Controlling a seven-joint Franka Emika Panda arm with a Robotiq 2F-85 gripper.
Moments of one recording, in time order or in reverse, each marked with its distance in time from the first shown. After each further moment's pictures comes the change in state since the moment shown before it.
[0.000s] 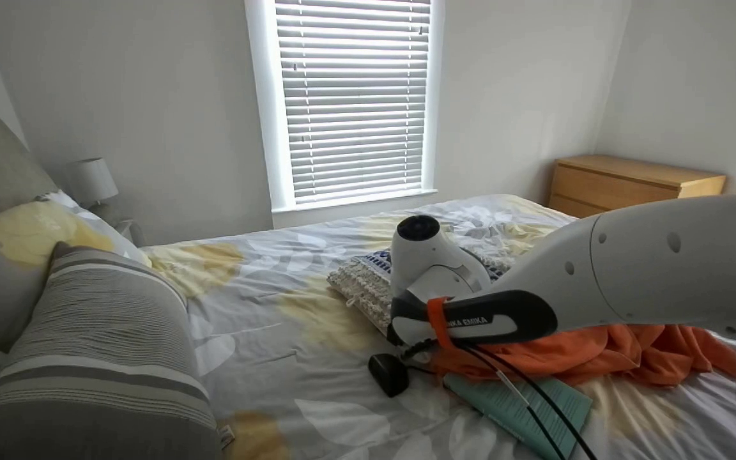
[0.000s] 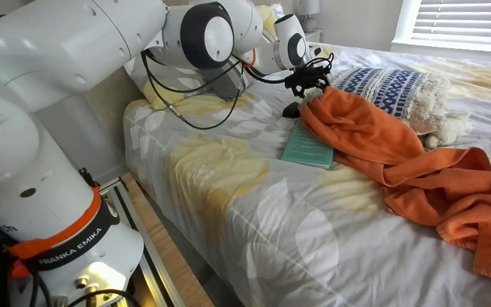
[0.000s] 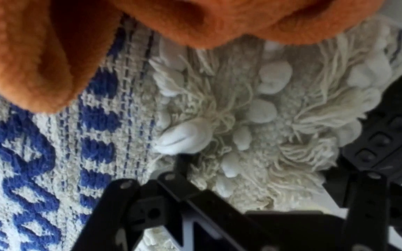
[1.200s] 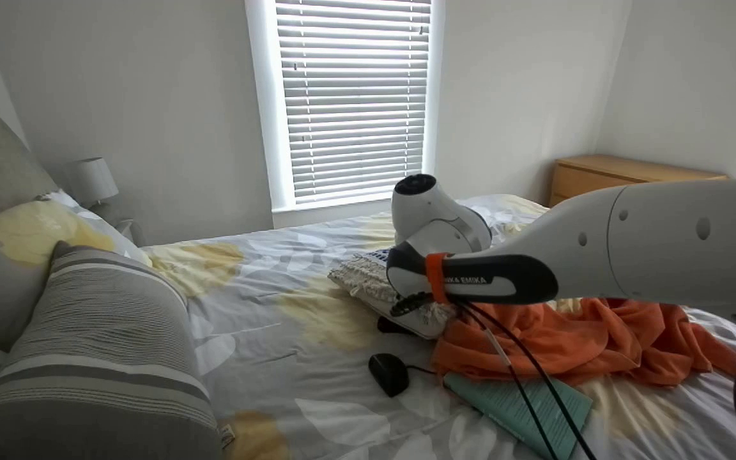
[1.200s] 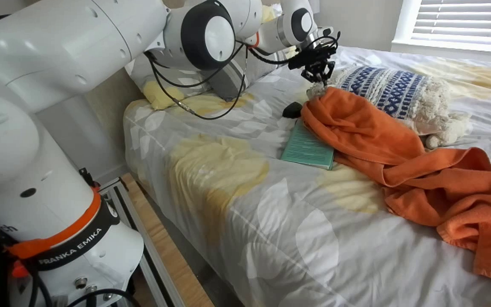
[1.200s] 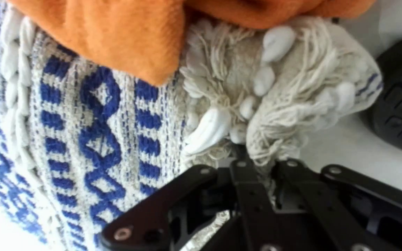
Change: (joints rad) arm -0.001 0.006 -0.044 0.197 0.050 -0.266 0.060
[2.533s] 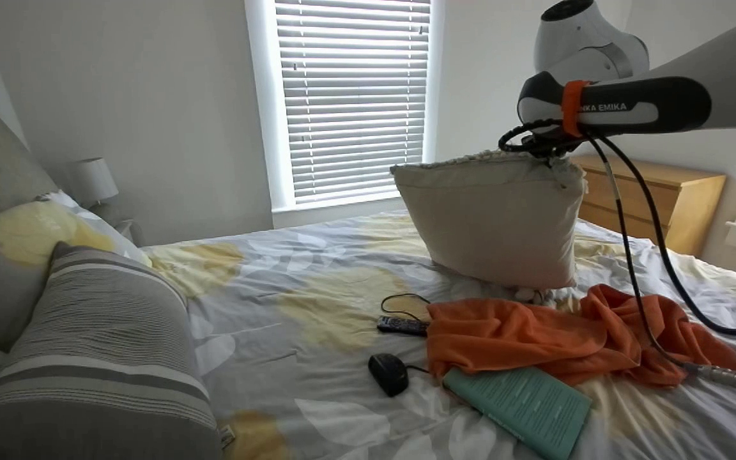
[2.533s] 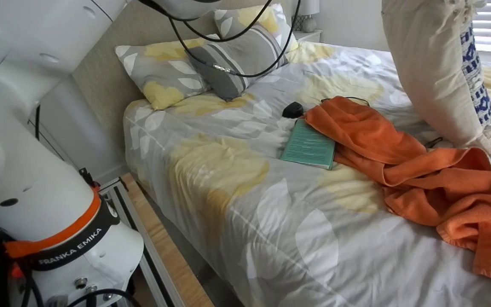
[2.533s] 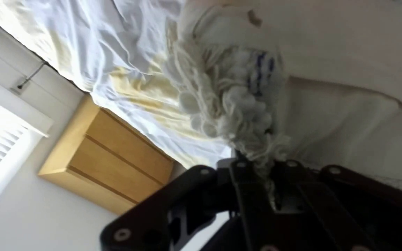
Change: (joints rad) arm -0.267 -0.311 -0.204 0.047 0.008 -0.133 0.531
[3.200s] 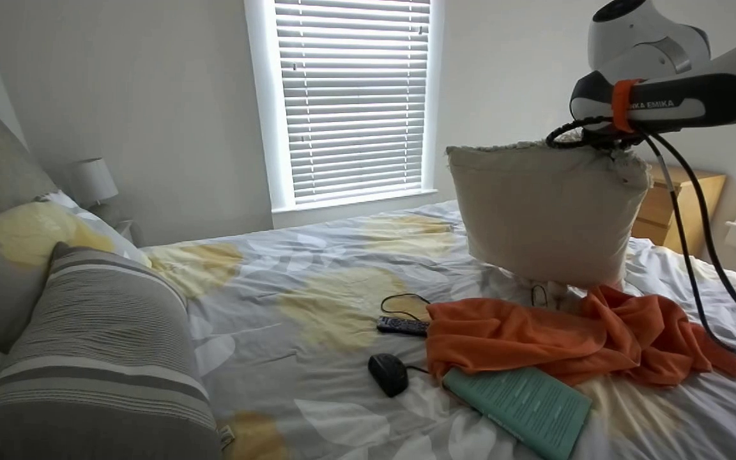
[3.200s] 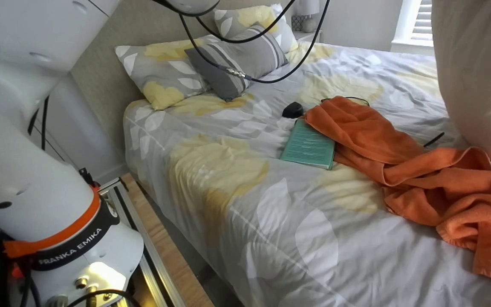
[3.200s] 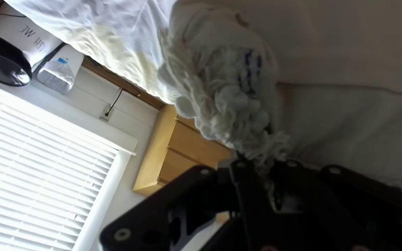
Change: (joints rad) arm -0.084 -0.034 -0.107 -0.059 -0.007 0.000 0.160
